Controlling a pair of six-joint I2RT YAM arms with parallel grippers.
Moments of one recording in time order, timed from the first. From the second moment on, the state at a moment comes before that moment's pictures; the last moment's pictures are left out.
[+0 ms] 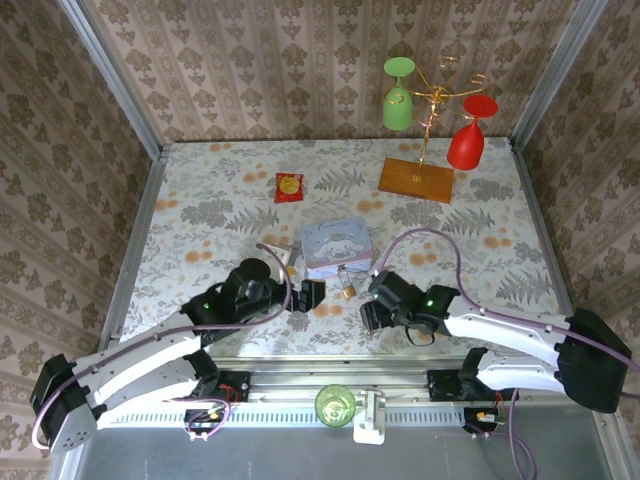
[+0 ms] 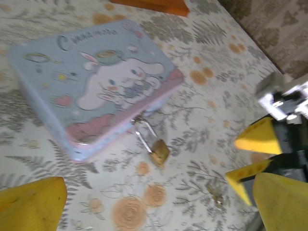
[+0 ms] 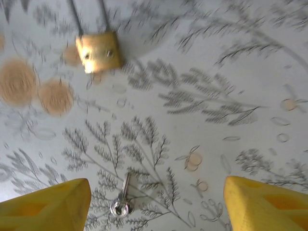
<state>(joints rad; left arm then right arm) -0.96 0.87 0.51 -0.13 0.01 -0.50 0.94 1.17 0.59 -0.54 0.19 0.64</state>
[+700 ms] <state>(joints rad) -1.07 0.91 0.43 0.01 -0.11 -0.62 1.10 1.31 0.59 -0.48 0.23 0.79</state>
